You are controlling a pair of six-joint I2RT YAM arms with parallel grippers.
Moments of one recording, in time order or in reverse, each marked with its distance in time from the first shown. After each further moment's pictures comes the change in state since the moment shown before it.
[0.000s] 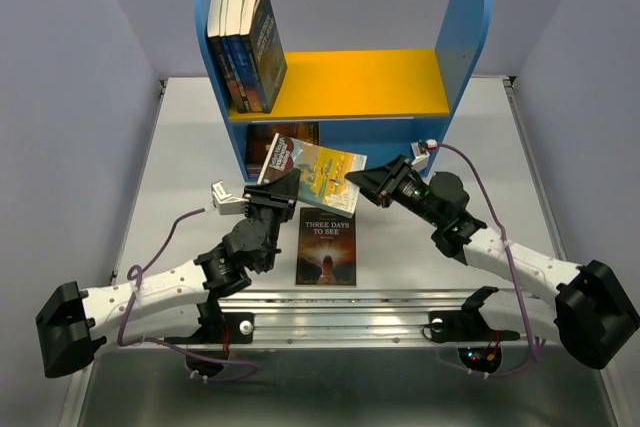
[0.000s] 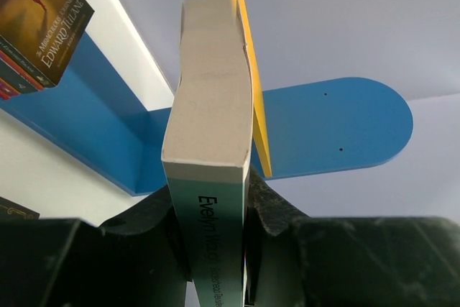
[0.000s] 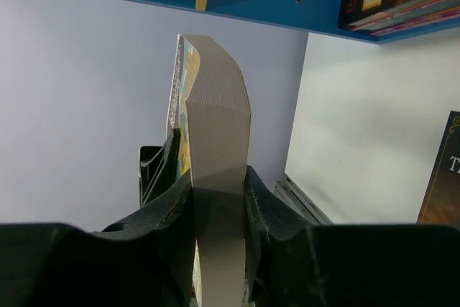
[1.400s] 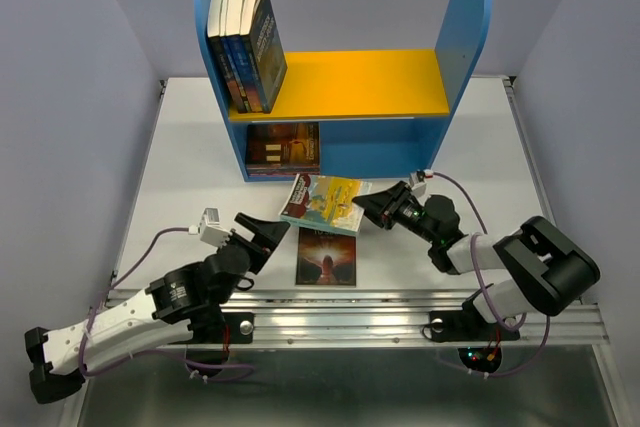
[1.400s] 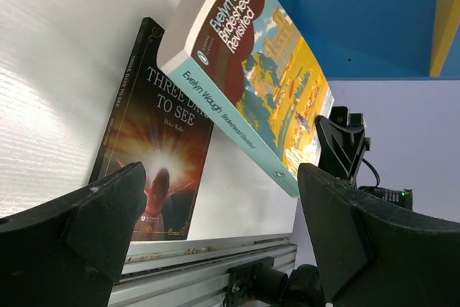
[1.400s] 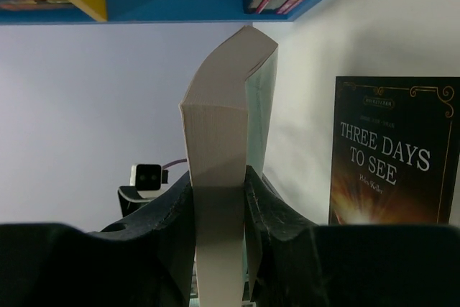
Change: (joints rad) left arm -0.015 -0.468 -0.090 -0.964 0.306 -0.215; right arm -0.080 0.318 -0.270 0.505 -0.058 0.109
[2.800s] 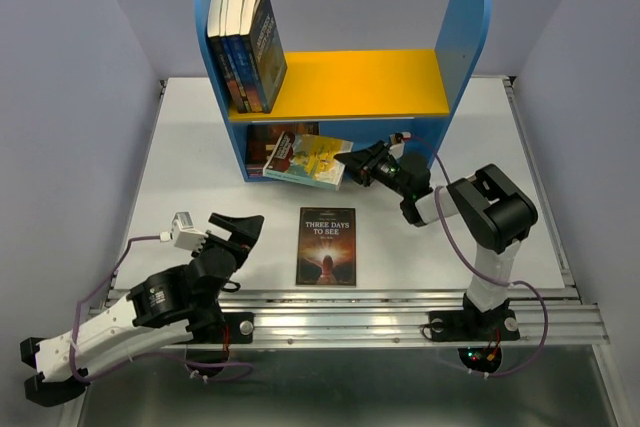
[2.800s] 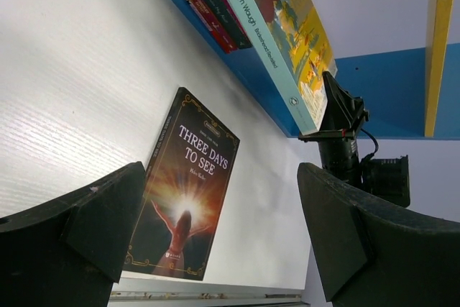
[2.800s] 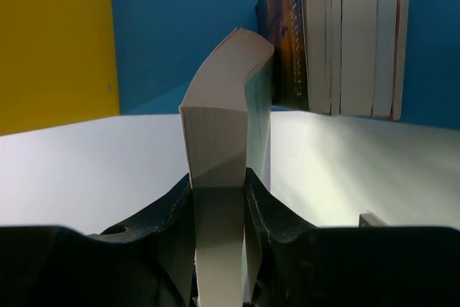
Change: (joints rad) left arm 0.000 -0.119 0.081 -0.256 -0.194 -0.025; right arm -0.095 0.459 0.459 0.048 -0.079 0.034
